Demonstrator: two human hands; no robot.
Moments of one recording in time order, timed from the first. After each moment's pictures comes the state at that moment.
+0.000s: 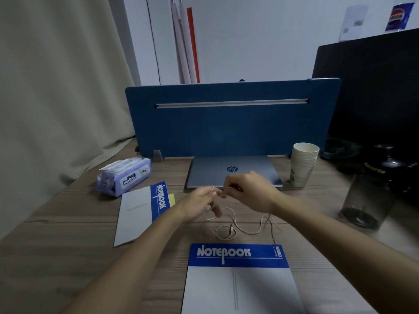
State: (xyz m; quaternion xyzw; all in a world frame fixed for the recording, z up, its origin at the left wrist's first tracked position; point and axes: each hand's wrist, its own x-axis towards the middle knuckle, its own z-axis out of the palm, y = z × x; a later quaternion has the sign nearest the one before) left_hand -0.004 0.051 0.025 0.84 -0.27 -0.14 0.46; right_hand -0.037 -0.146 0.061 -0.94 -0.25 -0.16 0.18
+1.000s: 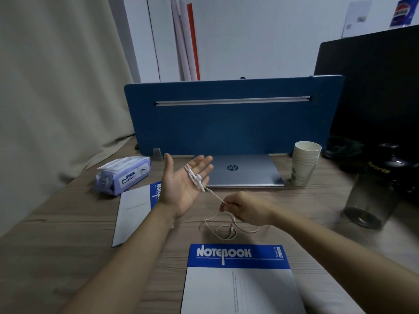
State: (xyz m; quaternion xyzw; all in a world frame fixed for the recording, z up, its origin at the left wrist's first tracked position) left_hand 0.008 0.058 0.047 0.39 -0.15 -0.18 0.89; right_hand -0.028 -0.141 0.024 -0.94 -0.23 0.05 0.25
